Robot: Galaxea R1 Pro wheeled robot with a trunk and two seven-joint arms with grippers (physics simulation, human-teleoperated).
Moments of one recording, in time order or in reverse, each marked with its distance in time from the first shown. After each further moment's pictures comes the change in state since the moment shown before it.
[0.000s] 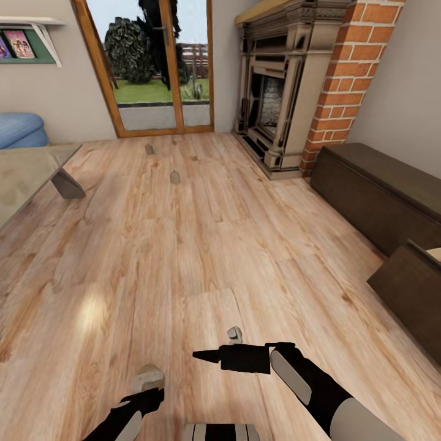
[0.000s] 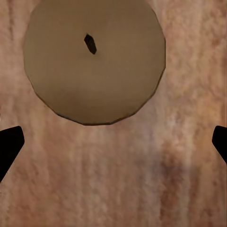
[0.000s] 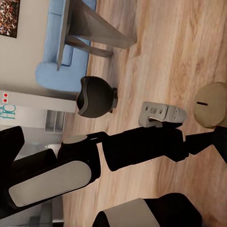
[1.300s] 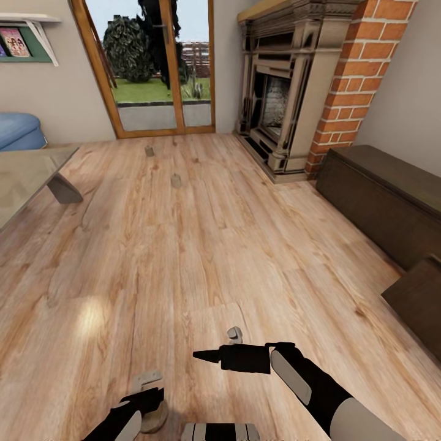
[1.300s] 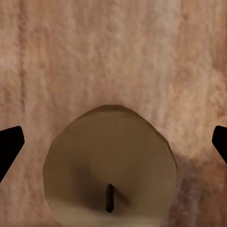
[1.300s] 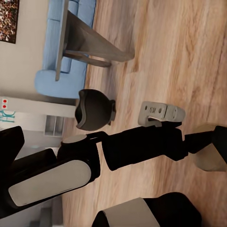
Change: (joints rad) left arm 0.000 0.000 0.005 0.000 0.001 -0.001 0.000; right arm 0.000 0.000 0.000 0.001 0.000 0.000 0.000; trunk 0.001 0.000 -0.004
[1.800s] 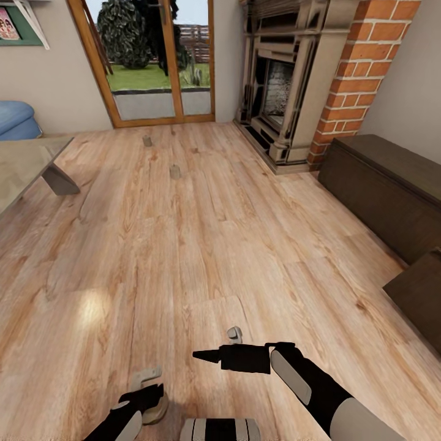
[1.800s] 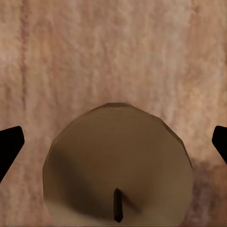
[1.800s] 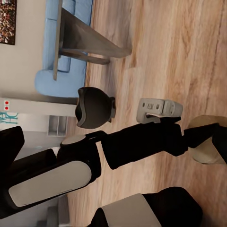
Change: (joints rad) left arm 0.000 0.000 -0.005 0.000 -0.001 -0.057 0.009; right arm 0.000 0.000 0.000 -0.001 0.000 0.000 0.000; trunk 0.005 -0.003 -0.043
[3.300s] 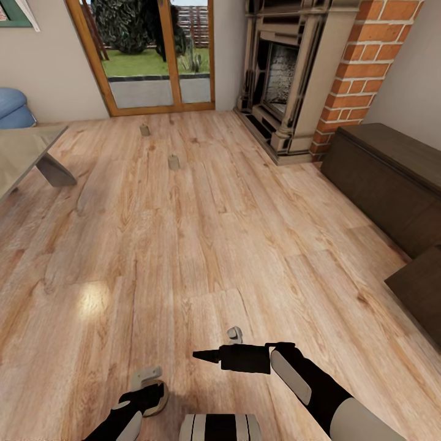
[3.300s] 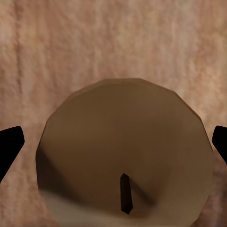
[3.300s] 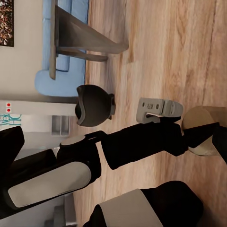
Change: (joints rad) left arm 0.000 0.000 -0.009 0.000 -0.002 -0.006 0.003; right arm 0.000 0.000 0.000 0.001 0.000 0.000 0.000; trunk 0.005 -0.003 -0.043
